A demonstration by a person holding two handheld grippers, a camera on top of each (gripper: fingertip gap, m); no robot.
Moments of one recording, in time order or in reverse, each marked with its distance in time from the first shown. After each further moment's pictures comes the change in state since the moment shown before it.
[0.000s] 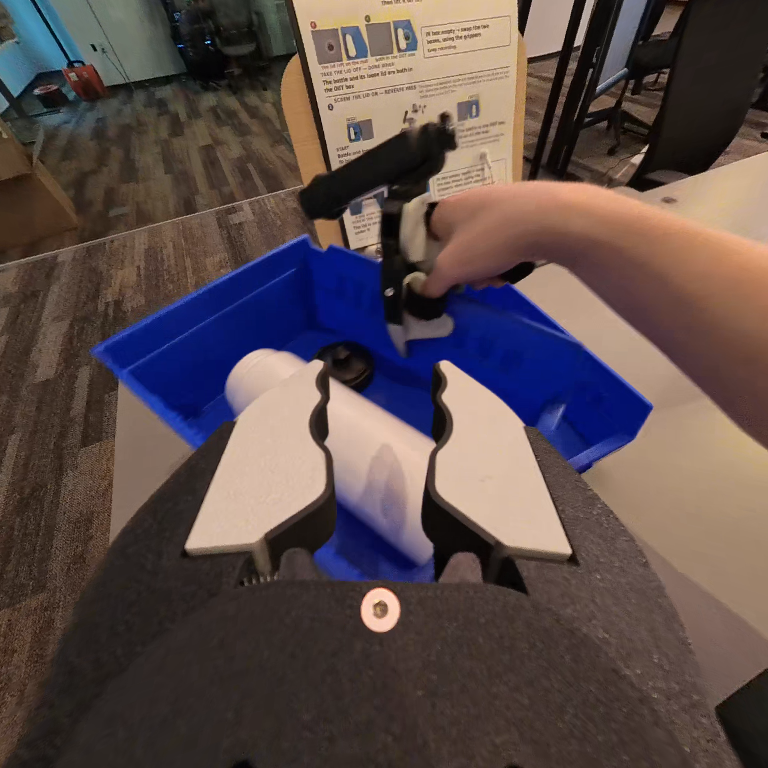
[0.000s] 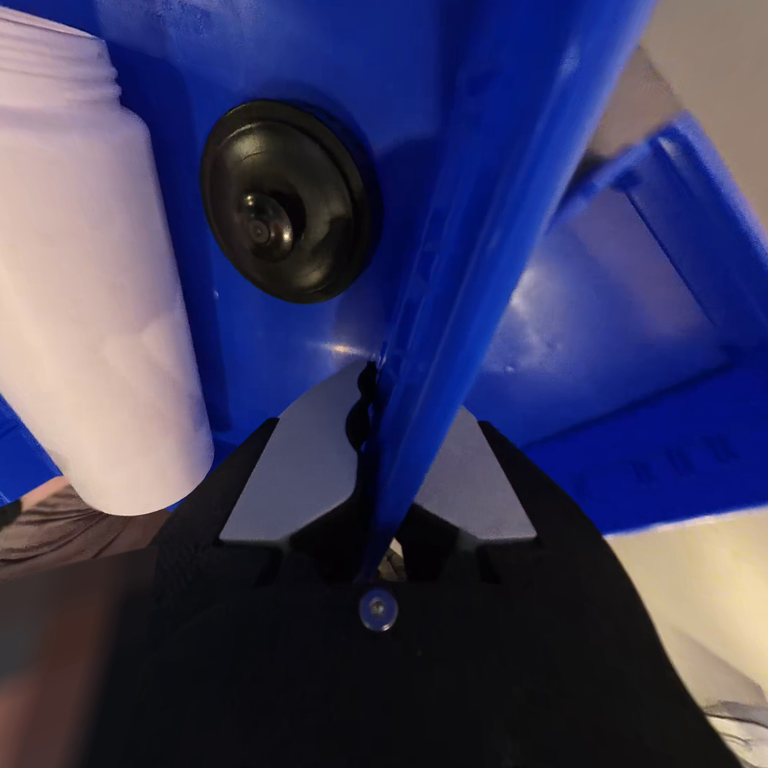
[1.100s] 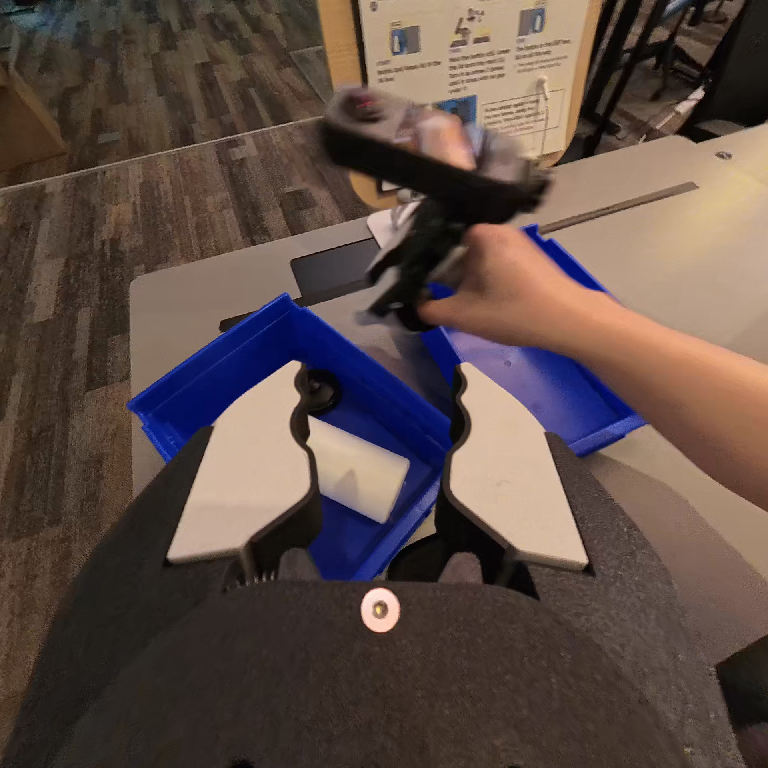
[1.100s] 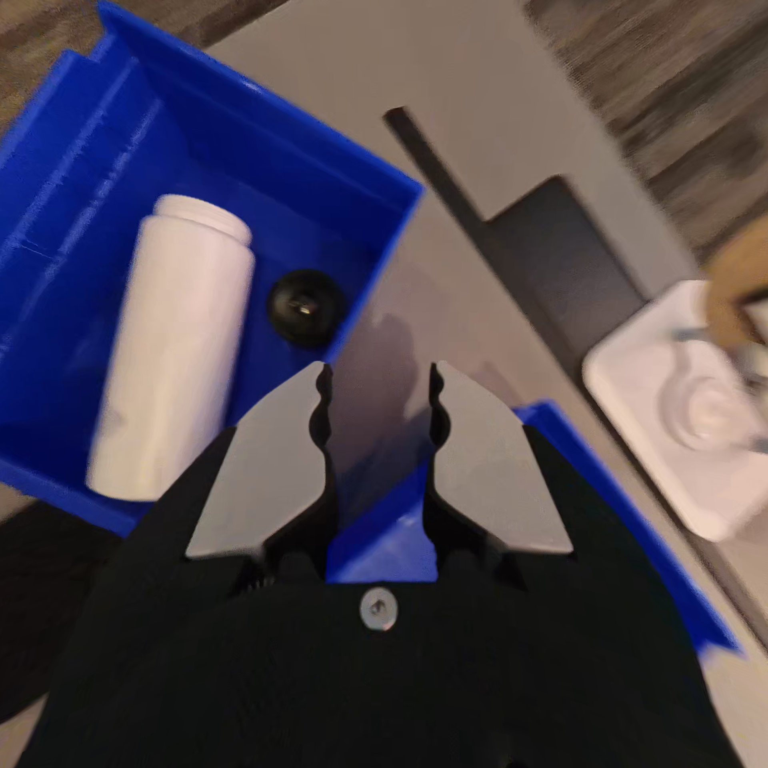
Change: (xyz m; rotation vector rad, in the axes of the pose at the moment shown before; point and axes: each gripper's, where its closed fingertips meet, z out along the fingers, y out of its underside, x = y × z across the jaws) left arm -0.037 0.028 0.001 -0.124 -0.026 -0.049; right arm -0.003 -0.078 -0.007 0.670 0.378 -0.267
